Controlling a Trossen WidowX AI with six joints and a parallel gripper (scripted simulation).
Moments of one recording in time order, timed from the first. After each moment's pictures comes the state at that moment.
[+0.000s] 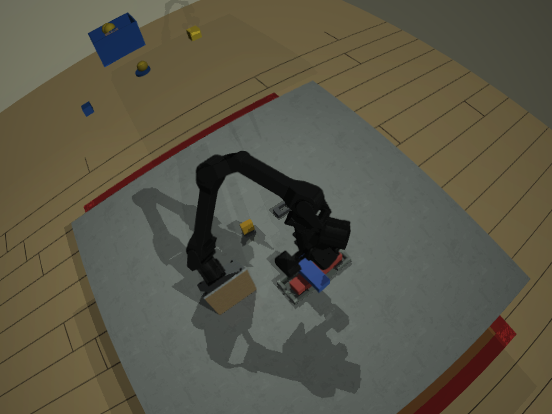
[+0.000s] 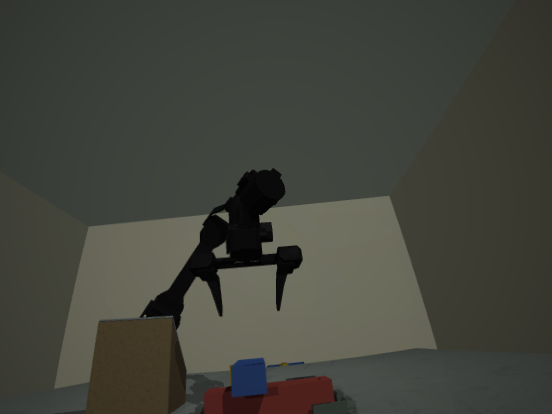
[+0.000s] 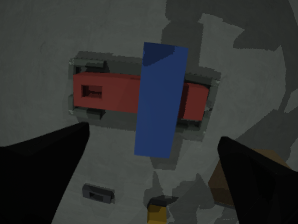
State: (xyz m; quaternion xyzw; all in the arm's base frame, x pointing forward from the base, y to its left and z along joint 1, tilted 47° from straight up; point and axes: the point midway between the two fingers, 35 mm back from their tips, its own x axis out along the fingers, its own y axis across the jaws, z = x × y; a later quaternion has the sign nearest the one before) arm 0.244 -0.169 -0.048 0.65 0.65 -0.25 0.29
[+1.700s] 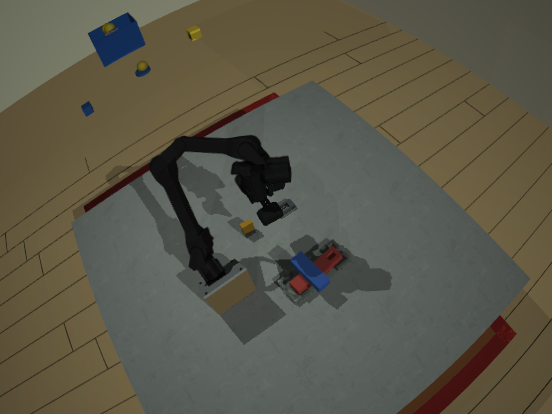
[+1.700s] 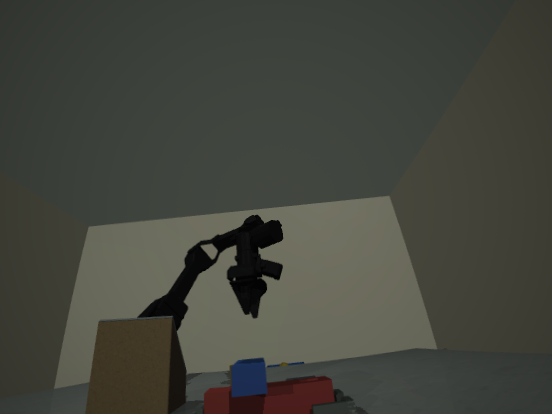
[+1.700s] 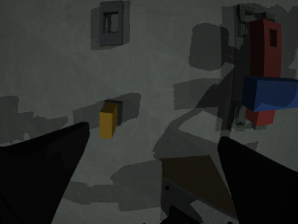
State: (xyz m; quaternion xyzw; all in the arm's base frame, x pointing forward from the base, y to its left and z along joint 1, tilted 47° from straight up) arm 0.230 -0.033 0.110 0.31 0.66 0.23 0.64
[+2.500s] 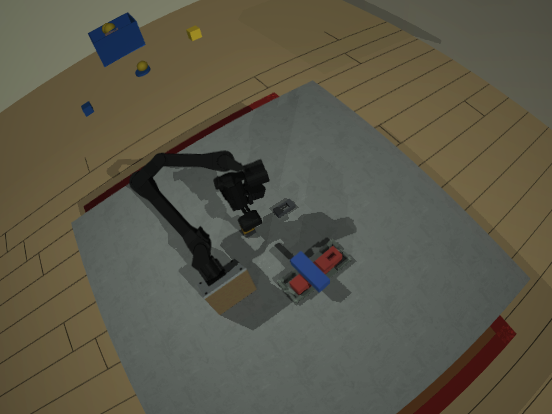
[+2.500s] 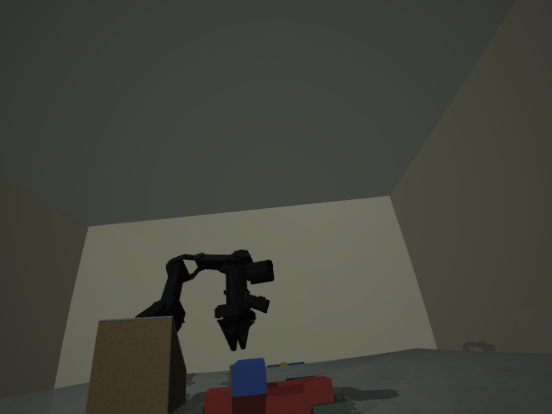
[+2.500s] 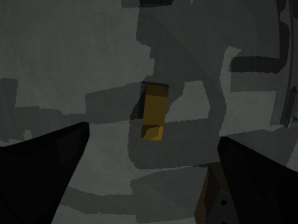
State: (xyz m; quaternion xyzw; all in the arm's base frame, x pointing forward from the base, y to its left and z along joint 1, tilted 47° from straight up) arm 0.191 0.064 0.106 0.32 0.66 0.23 0.63
